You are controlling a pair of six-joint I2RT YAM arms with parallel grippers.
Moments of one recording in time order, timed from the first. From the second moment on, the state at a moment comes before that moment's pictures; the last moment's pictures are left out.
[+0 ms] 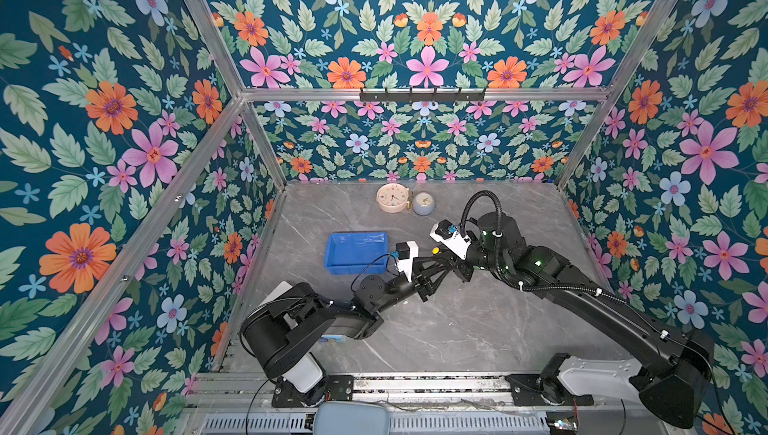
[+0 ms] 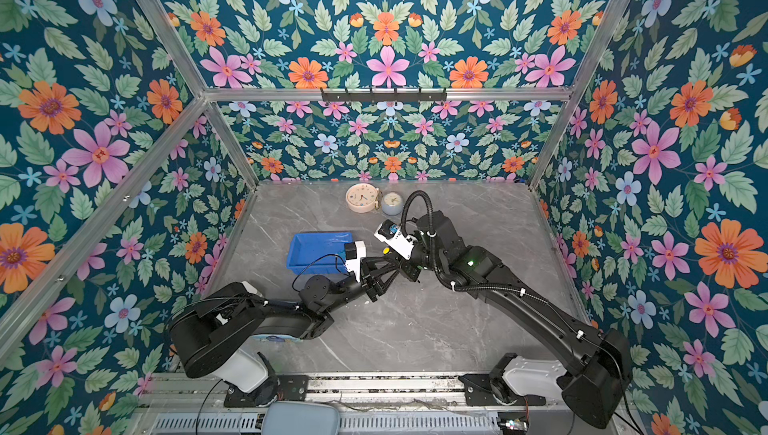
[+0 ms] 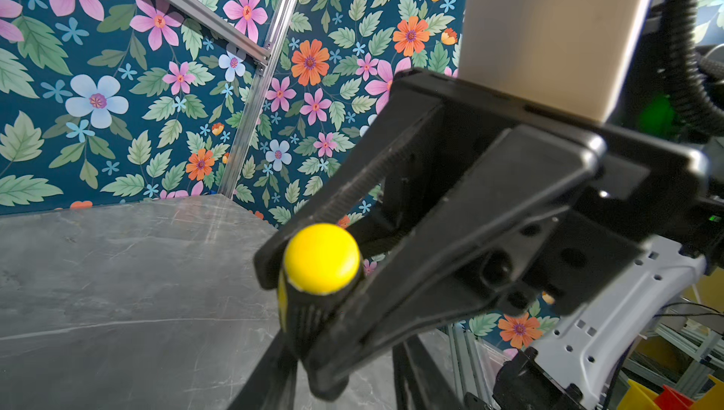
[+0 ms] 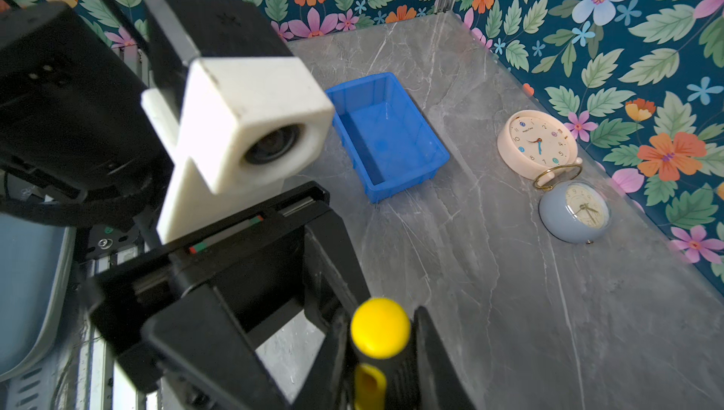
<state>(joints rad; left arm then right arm) -0.89 1.59 0.44 1.46 0.27 -0.49 0.73 1.23 1.13 -0.46 -0.30 -0.30</state>
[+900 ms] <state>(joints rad) -0.89 1.61 0.44 1.46 0.24 -0.49 0.73 1.25 1.14 -0.44 -0.31 -0.25</state>
